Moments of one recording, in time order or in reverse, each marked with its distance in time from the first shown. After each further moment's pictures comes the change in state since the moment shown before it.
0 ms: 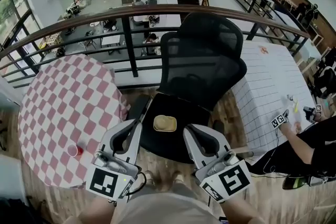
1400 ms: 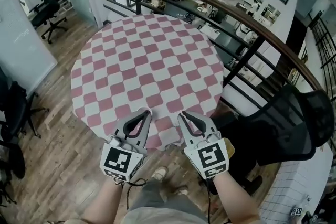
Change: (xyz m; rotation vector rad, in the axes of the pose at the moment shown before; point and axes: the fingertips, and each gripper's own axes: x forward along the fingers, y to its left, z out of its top) left arm -0.301 0.234 -0.108 -0.037 0.228 0.728; right arm 0.243 0.339 -0.127 -0.322 0.222 0.726
